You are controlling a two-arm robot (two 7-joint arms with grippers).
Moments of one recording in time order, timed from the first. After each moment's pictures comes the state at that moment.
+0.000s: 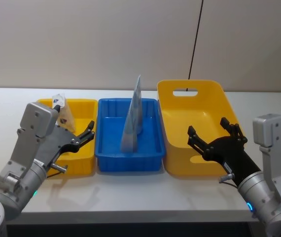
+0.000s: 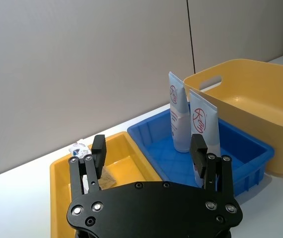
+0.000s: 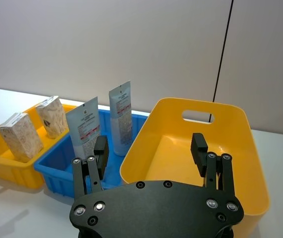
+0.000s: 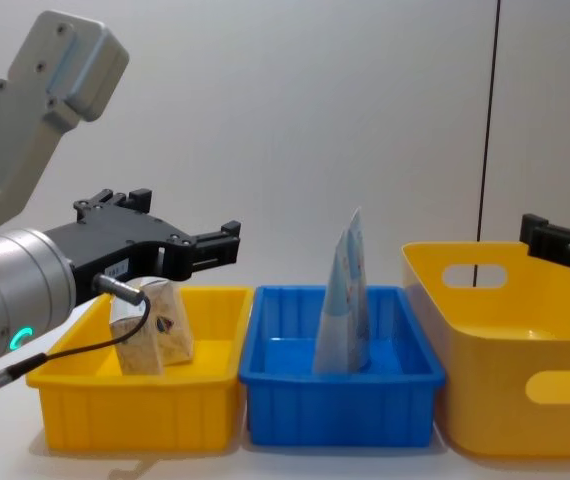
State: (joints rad) left arm -0.24 0.38 0.45 -1.63 -0.20 0.01 -0.01; right arm -0.01 0.34 -0.23 -1.77 0.29 0.03 0.07
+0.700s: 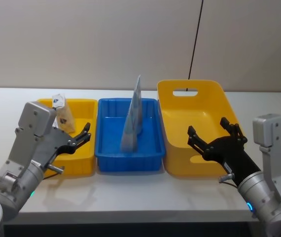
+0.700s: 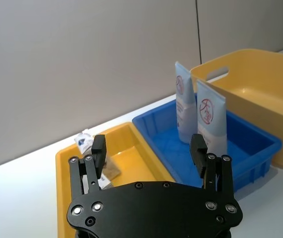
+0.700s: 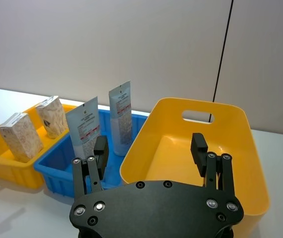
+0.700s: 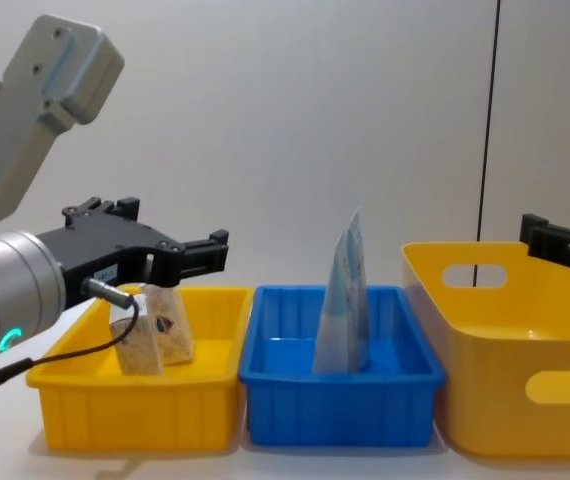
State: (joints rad) left arm -0.23 0.39 0.44 -1.65 -0.20 0.07 0.00; right arm -0.01 0.34 -0.23 -1.77 0.29 0.03 0.07
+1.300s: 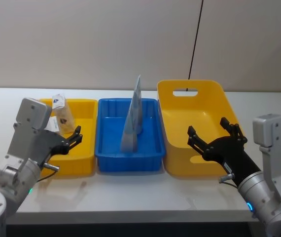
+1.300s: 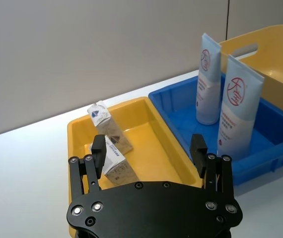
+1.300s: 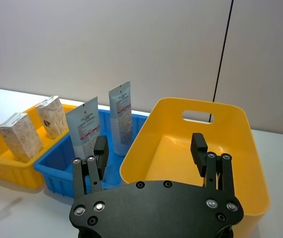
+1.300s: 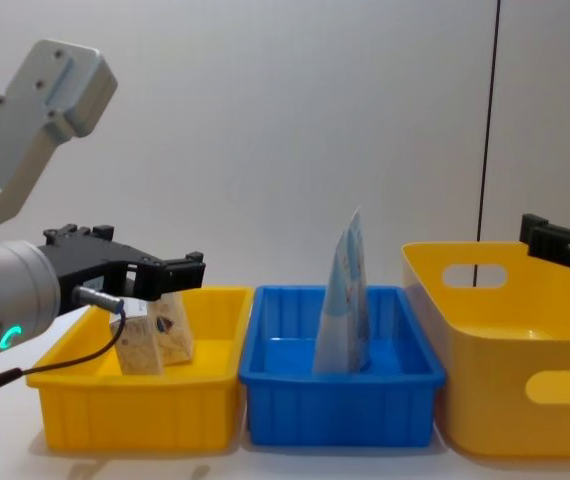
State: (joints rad) left arm -0.23 0.35 0.41 -1.64 -0.21 0.22 0.05; right arm -0.01 0.34 -0.23 -1.77 0.29 0.03 0.07
